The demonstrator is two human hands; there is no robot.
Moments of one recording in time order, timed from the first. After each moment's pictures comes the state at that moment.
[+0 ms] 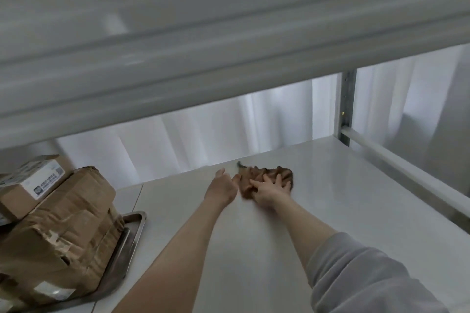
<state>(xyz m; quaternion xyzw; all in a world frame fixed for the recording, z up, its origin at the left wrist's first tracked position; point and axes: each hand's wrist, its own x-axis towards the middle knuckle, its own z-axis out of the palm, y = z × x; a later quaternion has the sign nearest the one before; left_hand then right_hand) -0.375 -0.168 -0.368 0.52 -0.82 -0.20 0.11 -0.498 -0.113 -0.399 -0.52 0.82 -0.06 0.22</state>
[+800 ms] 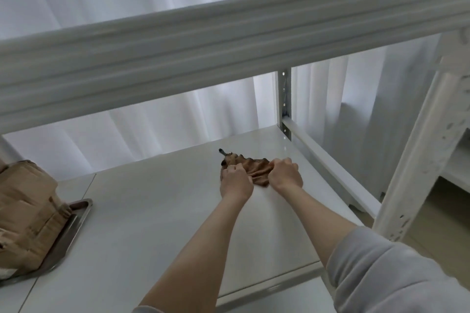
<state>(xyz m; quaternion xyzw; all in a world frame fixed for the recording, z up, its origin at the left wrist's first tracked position) -0.528 -0.014 -0.372 0.52 -0.83 -0.17 0.10 -0.635 0.039 -0.375 -0.37 0.88 -0.26 0.14</state>
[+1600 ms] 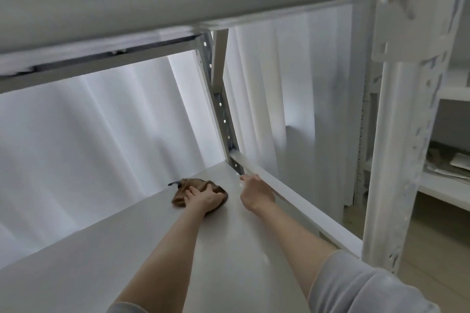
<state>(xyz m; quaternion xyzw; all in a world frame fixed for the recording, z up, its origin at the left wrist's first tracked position) -0.657 -0.127 -0.397 0.50 -0.85 -0.15 -0.08 -0.734 -0.003 -0.396 -0.37 0.86 -0.33 0.12</state>
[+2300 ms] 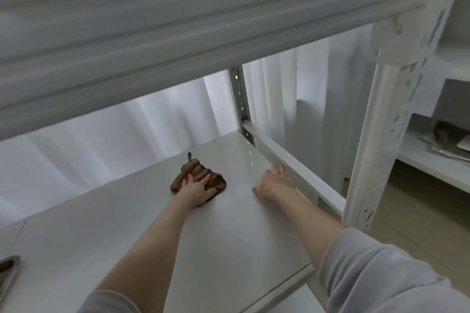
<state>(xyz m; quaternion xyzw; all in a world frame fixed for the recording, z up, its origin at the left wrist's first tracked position) -0.550 -0.101 -0.394 0.46 -0.87 -0.11 -0.16 -0.699 0.053 -0.400 -0.36 0.90 -0.10 0.20</state>
